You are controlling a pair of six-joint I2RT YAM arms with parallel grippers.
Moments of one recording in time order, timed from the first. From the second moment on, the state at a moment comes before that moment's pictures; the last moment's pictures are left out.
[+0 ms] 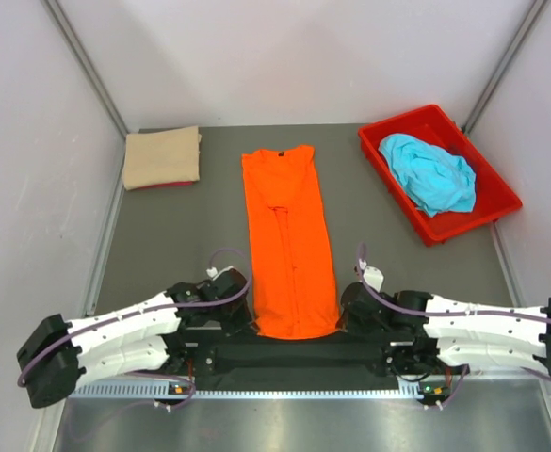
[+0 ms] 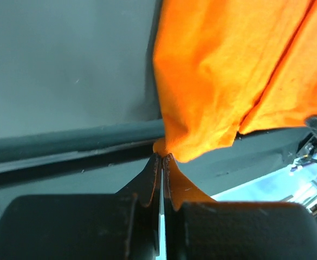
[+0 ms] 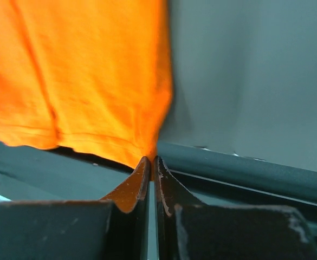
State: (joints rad) left arm -0.97 0.93 0.41 -0.55 0.09 -1.32; right arm 1.20 0.92 0.40 -0.52 0.22 1.25
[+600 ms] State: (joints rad) left arm -0.53 1.39 0.82 -0.53 0.14 -1.01; right arm 0.78 1.34 0.86 -0.50 0.16 0.74
